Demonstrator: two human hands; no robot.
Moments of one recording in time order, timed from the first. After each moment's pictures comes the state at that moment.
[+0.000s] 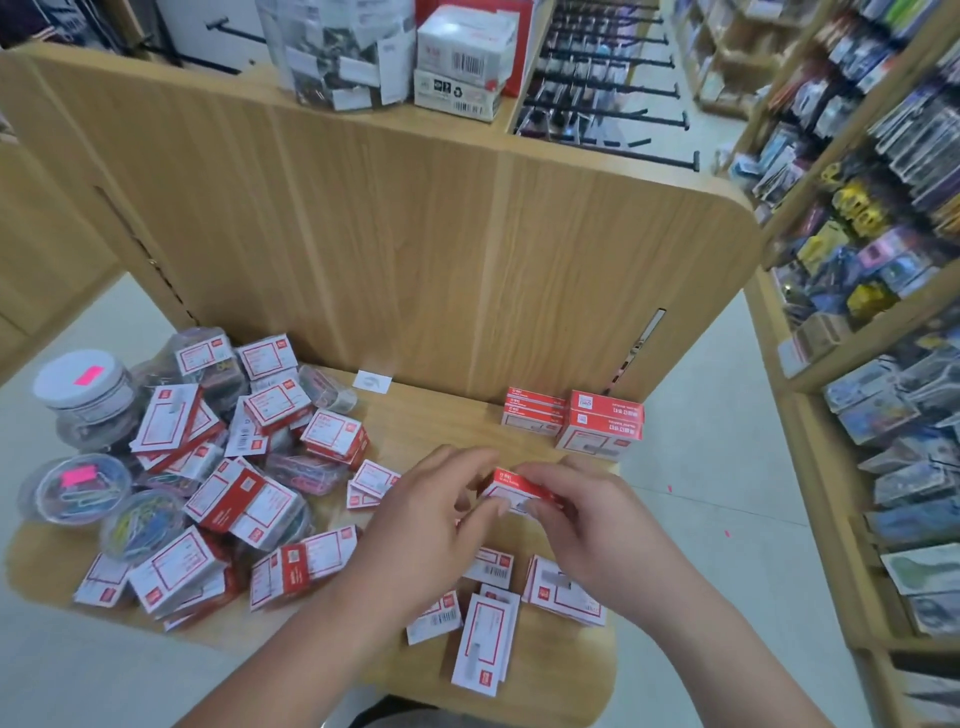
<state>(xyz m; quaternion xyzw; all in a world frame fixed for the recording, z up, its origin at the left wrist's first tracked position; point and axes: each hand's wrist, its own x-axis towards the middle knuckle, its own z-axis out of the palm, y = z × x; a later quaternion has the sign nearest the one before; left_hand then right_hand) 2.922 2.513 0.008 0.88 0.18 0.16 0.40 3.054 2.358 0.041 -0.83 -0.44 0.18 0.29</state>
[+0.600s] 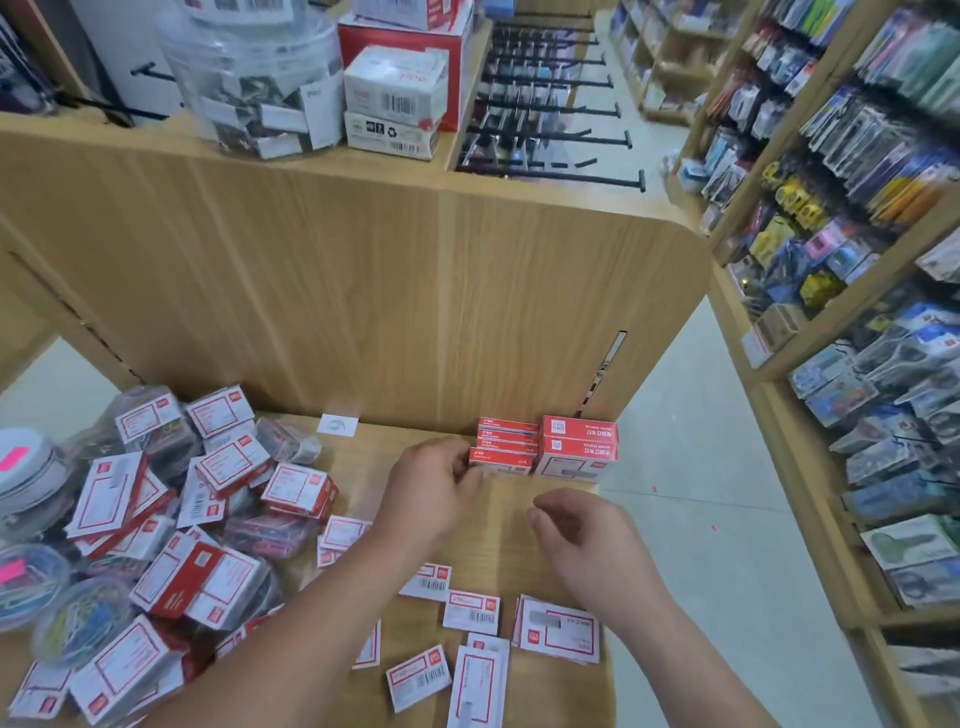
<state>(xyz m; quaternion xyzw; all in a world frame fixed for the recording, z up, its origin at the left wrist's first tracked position) 3.012 2.552 -0.044 0.88 0.24 0.14 0.39 3.077 2.356 -0.008 -0.90 -0.23 0.17 0.33</state>
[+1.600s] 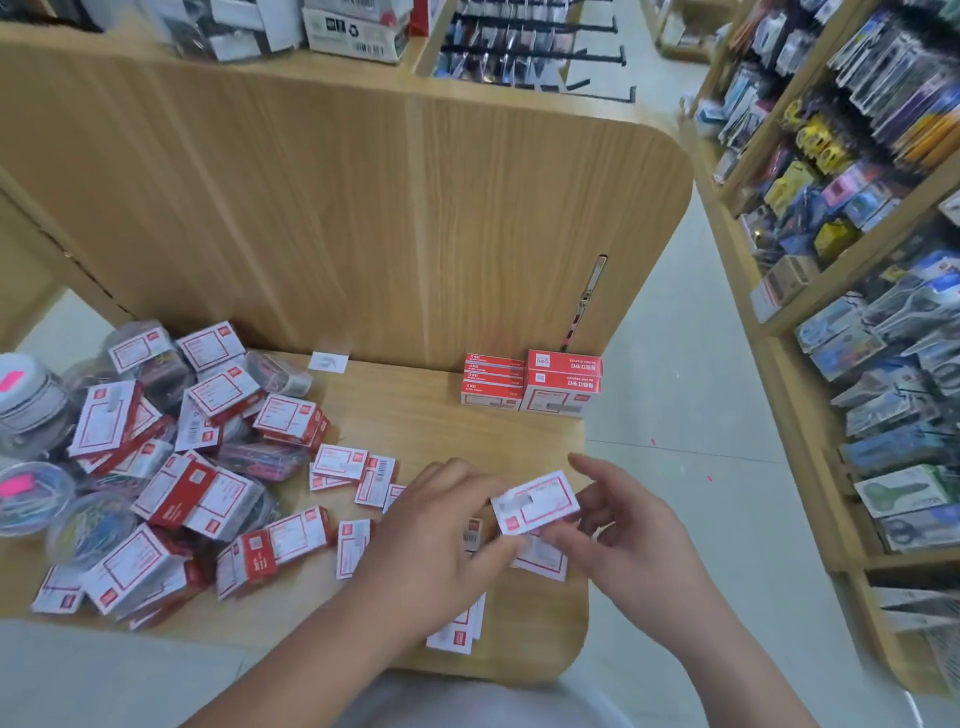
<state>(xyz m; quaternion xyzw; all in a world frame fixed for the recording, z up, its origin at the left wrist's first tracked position) 2.921 2.470 0.002 0.91 0.11 0.10 0.38 3.038 2.286 0.025 -0.83 -0.18 0.26 0.46</state>
